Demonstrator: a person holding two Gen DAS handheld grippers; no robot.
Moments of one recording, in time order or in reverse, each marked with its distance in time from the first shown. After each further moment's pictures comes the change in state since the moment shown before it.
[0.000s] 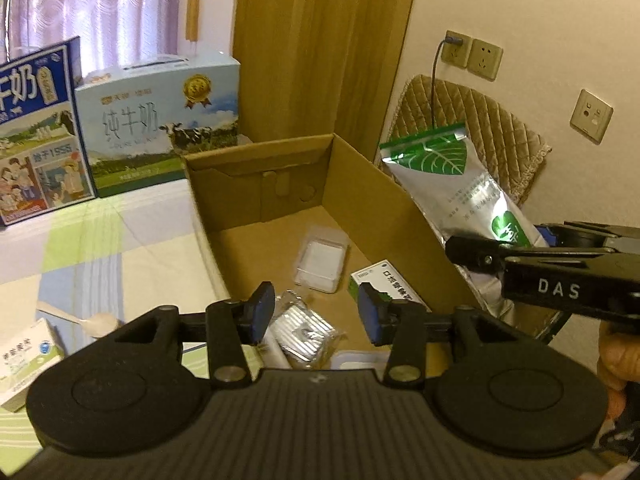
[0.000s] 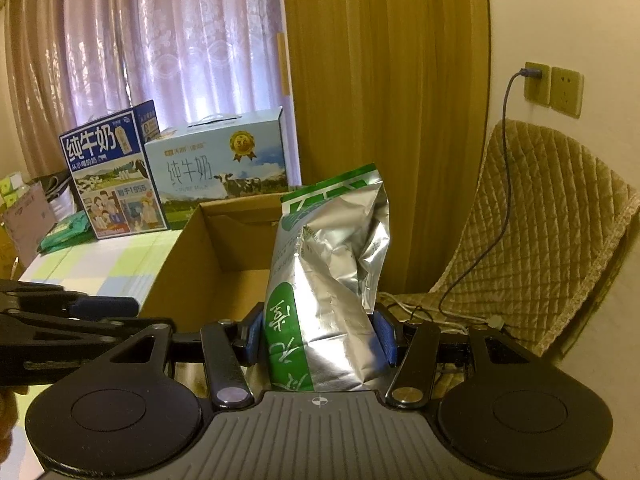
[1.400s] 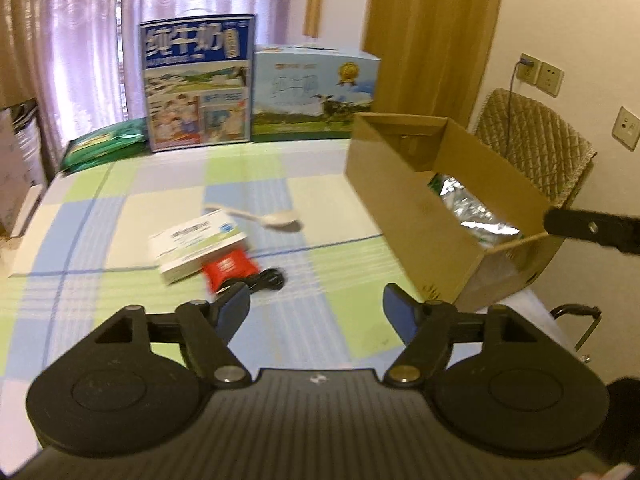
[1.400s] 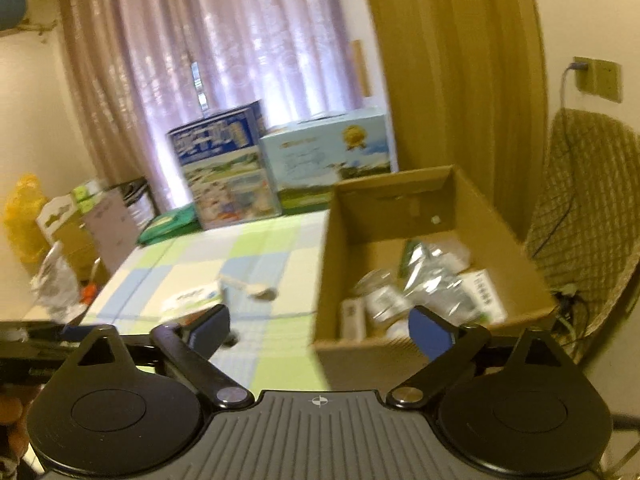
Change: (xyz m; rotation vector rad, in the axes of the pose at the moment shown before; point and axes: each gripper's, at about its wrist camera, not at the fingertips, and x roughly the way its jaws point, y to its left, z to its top) left arm -0.166 0.107 -0.118 -0.132 -0.008 0.199; right arm -0.083 0.108 -0.060 0.025 -0.013 0.215
